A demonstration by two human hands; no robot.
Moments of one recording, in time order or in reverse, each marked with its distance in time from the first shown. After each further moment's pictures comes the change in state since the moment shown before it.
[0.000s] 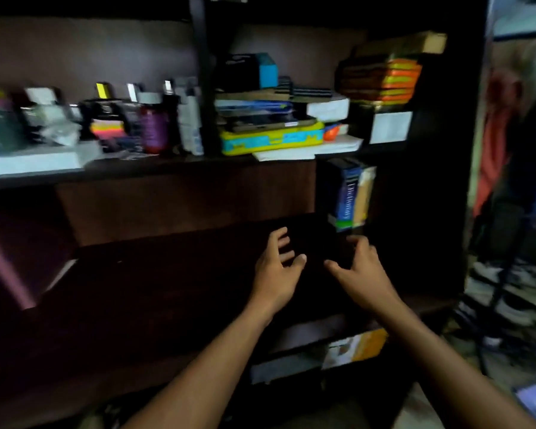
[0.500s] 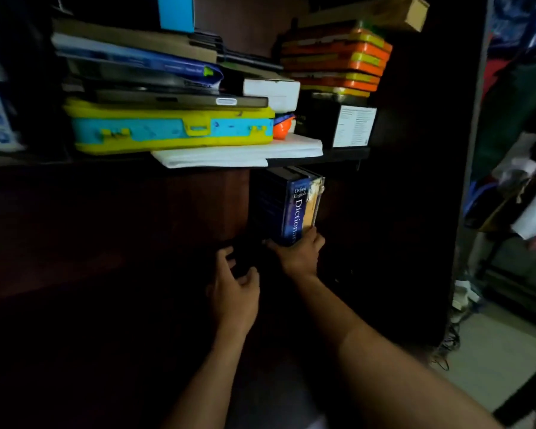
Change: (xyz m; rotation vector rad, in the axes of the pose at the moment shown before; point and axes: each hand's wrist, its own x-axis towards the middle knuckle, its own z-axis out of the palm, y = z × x) left_hand 0.136 -0.066 0.082 -0.139 0.063 -0.128; right_hand 0.212 0.039 0.067 0.193 0.369 0.264
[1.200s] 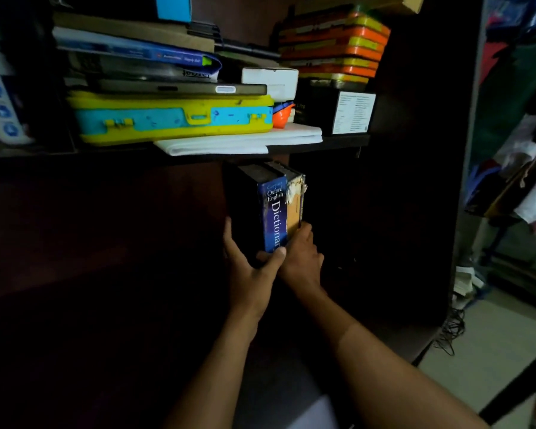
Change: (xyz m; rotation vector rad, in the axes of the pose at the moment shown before) left_hand -0.008 0.009 0.007 -0.267 -0.186 0.110; right_hand -0.029 0.010 0.001 -0.216 -0.020 -0.177
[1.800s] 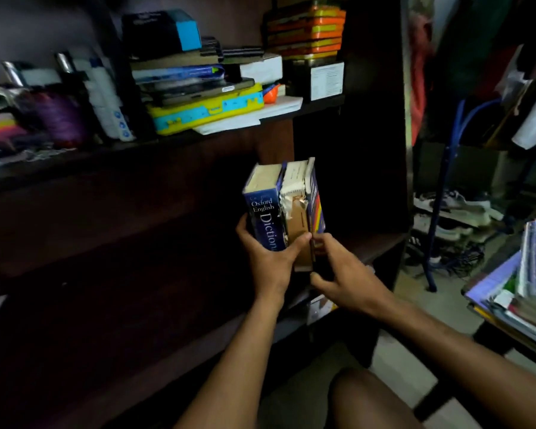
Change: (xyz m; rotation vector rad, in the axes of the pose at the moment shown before) left_hand -0.145 0.042 -0.008 0.039 0.155 0.040; right_hand -0.198 0.049 -0.132 0.123 -0.356 -0.442
